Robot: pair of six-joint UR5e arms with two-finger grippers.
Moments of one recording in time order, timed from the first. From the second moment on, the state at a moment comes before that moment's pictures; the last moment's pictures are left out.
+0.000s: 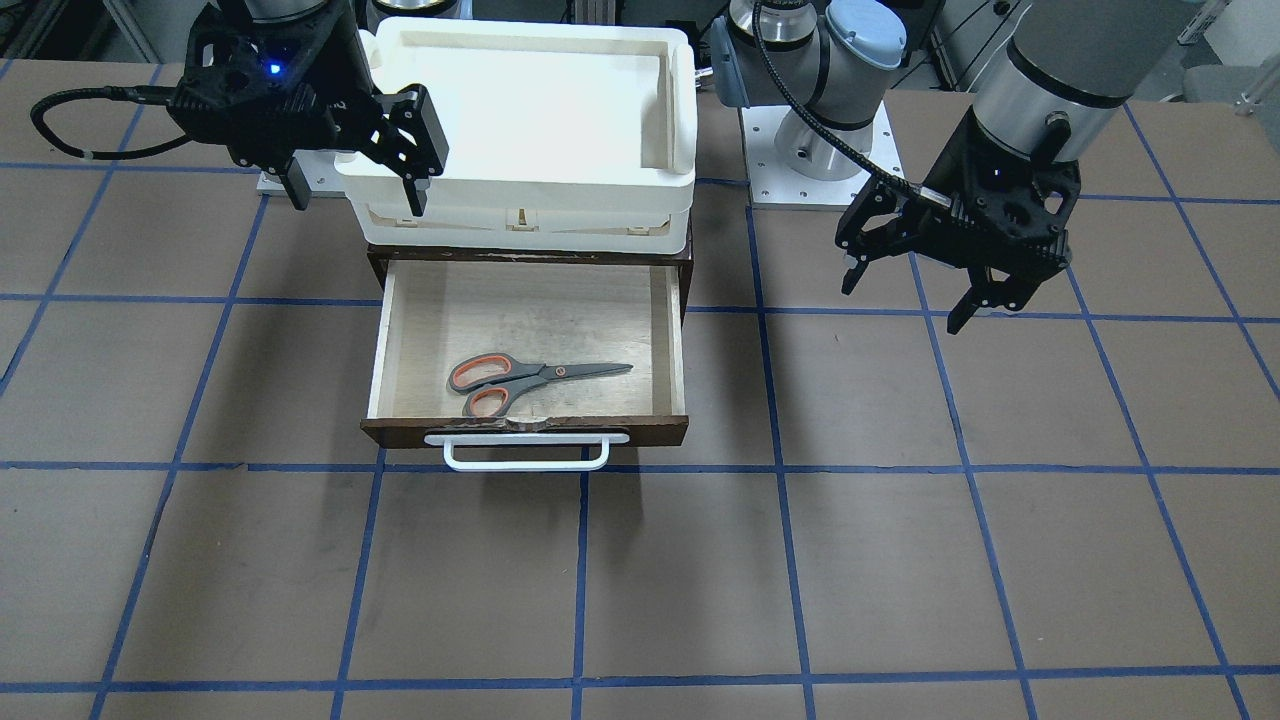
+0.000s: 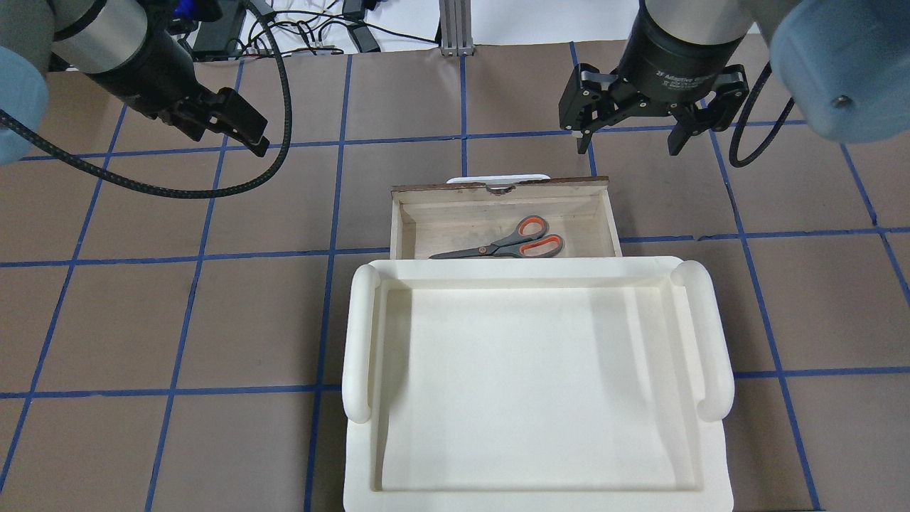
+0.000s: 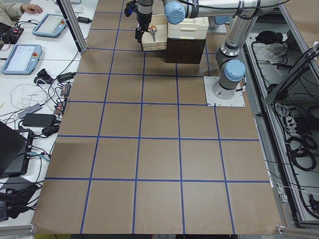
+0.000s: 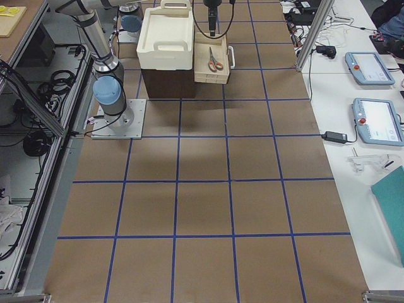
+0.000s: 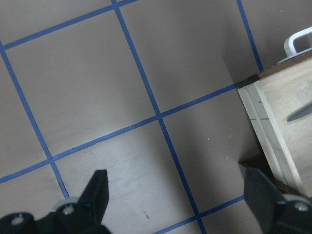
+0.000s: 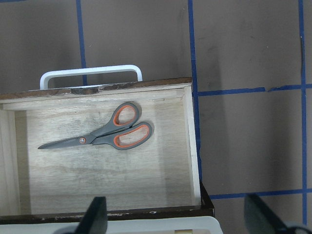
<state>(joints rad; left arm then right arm) -1.47 -1.58 -1.59 -1.43 1.43 0.45 1.70 -1.60 1.50 -1.55 -1.56 0.19</state>
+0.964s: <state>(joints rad) -1.47 -1.59 -1.59 -1.43 1.43 0.45 1.70 -1.60 1.50 -1.55 -1.56 0.19</state>
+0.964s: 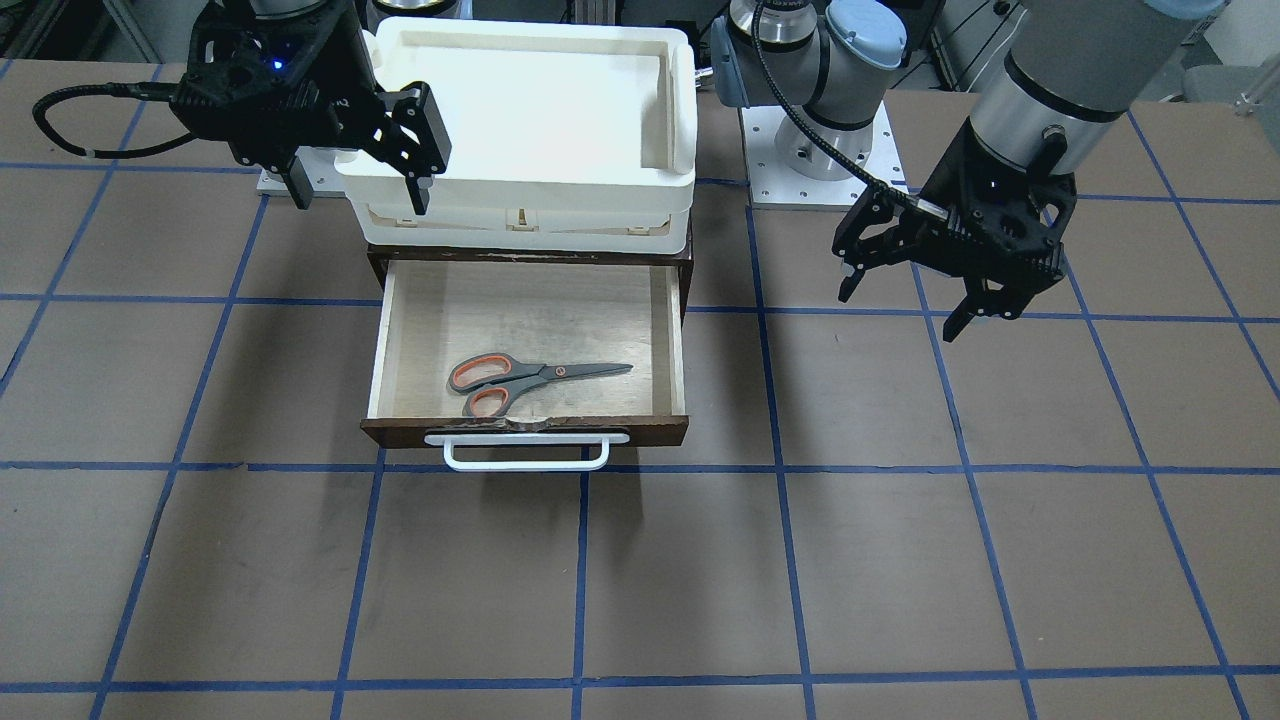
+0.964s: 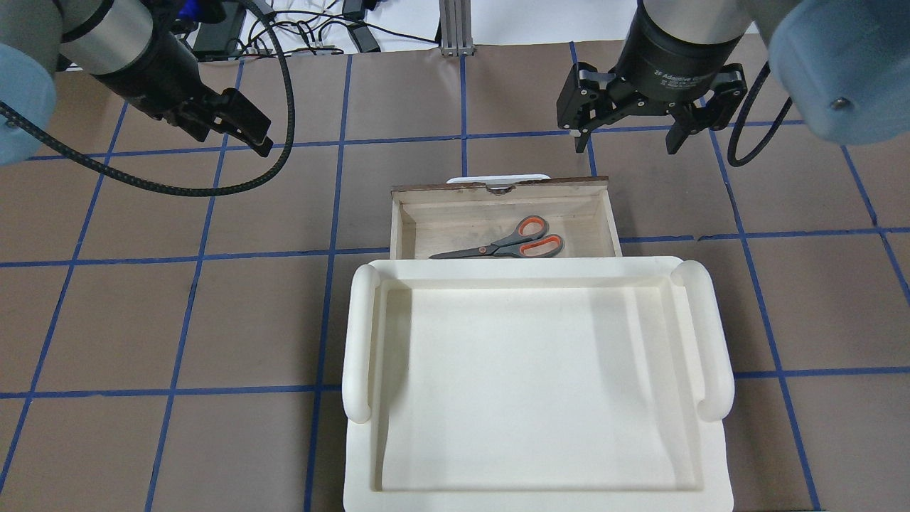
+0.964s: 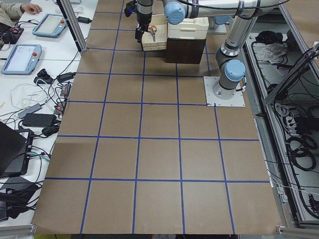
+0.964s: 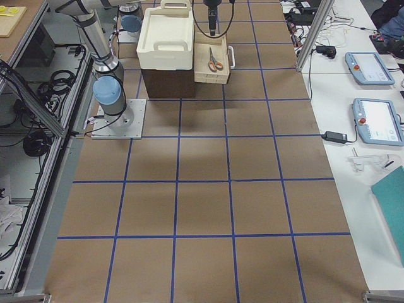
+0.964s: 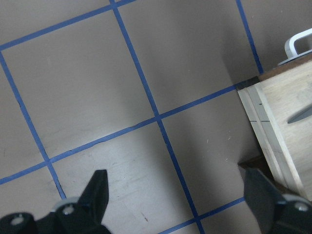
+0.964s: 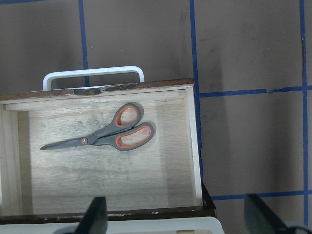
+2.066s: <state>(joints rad) -1.49 -1.58 -1.58 -1.45 1.43 0.18 1.71 -1.60 1.50 -1.55 -1.56 0.19</state>
